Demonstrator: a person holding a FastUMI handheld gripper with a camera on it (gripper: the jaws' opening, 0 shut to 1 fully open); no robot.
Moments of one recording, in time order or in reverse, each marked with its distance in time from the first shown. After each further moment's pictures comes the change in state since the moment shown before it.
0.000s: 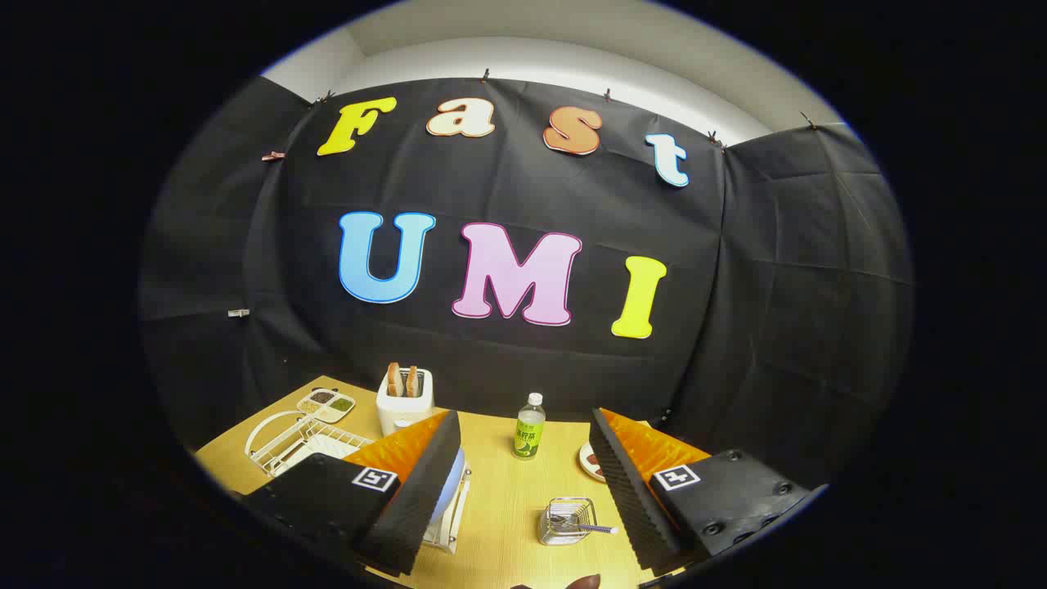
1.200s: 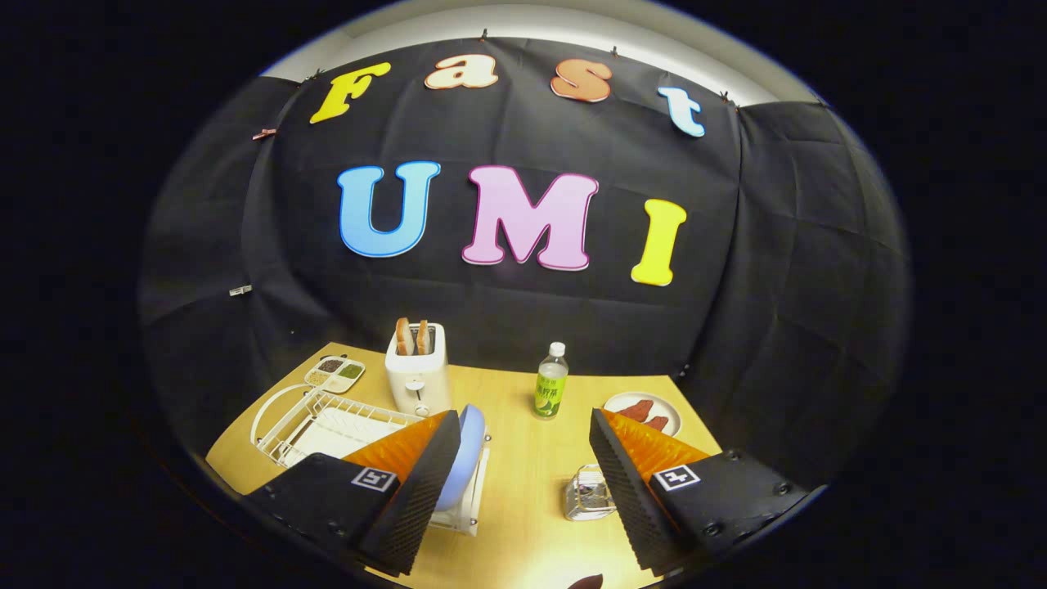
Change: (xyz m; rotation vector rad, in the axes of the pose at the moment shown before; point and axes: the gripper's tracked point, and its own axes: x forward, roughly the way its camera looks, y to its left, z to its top) arm 0.024 0.033 -0.052 0.049 0.253 0.051
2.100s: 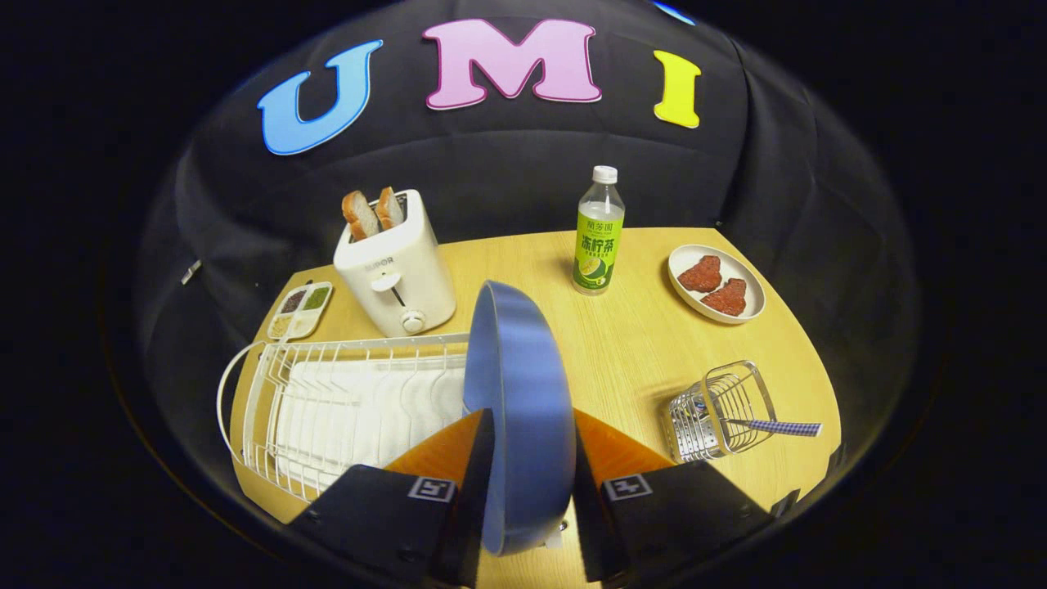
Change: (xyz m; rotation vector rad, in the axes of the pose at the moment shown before) arm 0.142 0.059 -0.157 0.157 0.462 -0.079
